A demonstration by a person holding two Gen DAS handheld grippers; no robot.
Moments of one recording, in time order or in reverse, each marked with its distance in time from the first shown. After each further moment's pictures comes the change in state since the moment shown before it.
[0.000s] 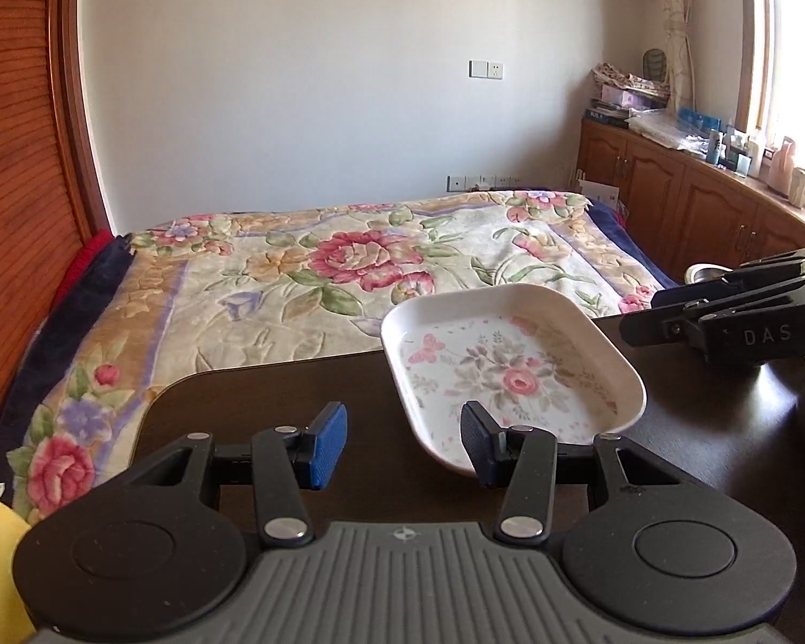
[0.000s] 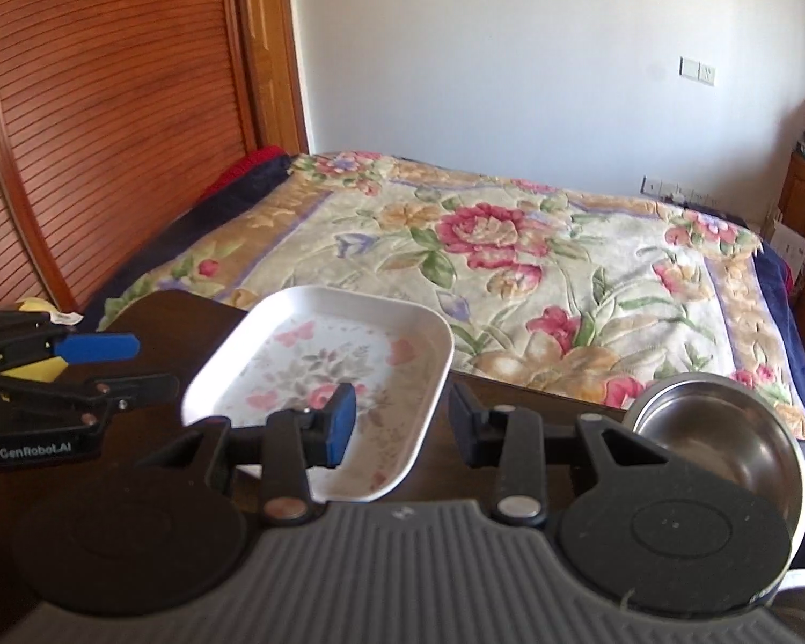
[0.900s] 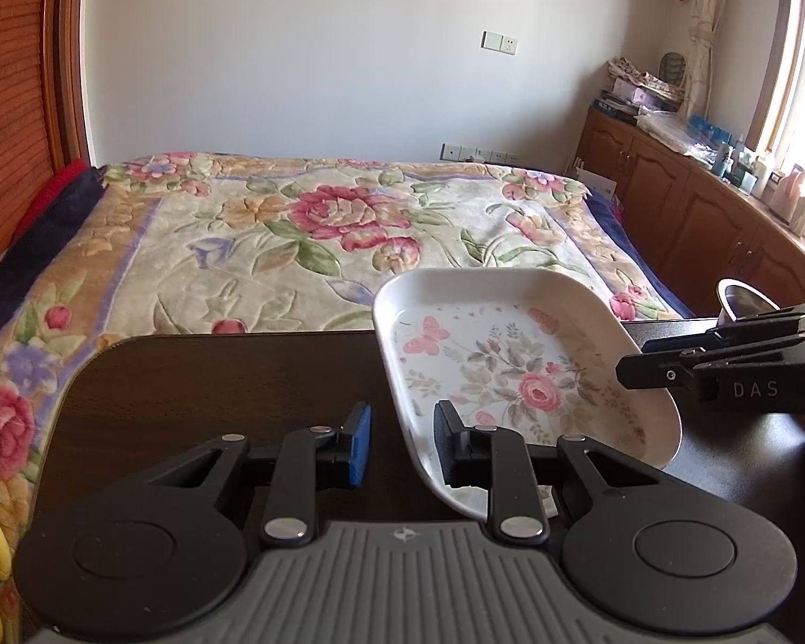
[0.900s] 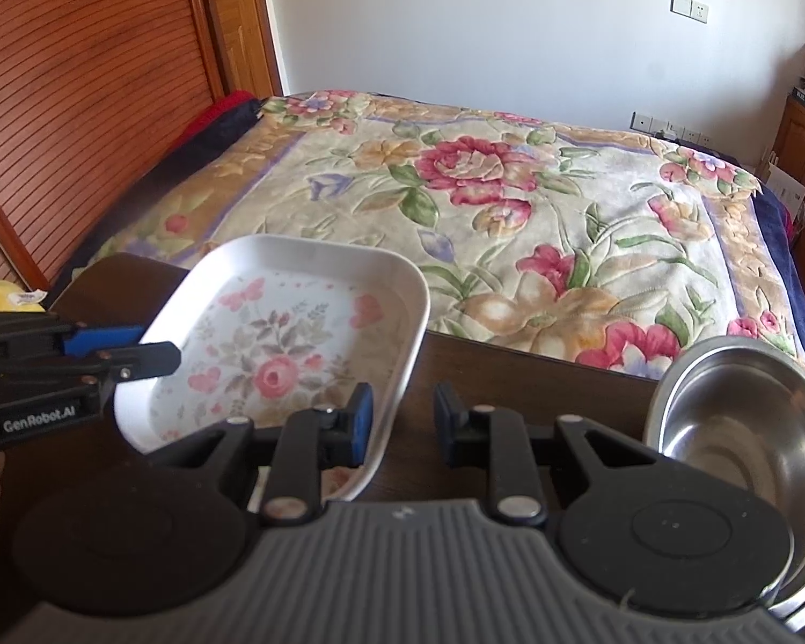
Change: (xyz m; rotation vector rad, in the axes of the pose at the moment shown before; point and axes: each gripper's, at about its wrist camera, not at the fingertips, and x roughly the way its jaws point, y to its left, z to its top) left arm 0.053 0.013 0.007 -0.121 0.090 -0.077; right arm 0.040 -0.008 0.003 0.044 0.140 -0.024
